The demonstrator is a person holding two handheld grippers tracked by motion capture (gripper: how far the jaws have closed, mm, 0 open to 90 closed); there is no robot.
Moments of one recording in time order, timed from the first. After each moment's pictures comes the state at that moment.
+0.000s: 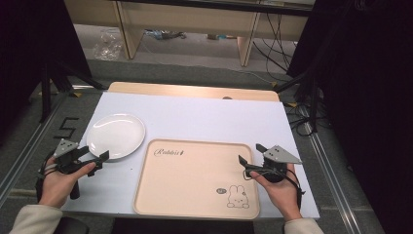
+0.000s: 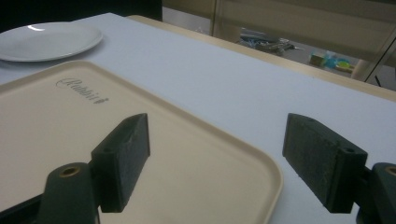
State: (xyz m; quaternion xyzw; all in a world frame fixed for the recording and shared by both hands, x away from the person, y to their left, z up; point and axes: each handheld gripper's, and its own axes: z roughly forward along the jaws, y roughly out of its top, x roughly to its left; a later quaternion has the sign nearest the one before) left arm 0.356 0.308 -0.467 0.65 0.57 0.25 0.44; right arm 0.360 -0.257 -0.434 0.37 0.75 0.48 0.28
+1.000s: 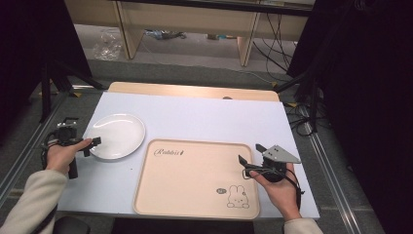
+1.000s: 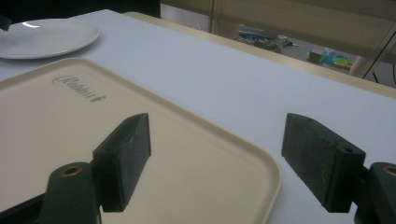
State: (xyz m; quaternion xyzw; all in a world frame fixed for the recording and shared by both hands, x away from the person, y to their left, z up) left arm 0.438 0.348 -0.483 0.61 0.69 0.19 0.34; right arm 0.361 -0.257 -0.435 0.38 0.75 0.47 0.28
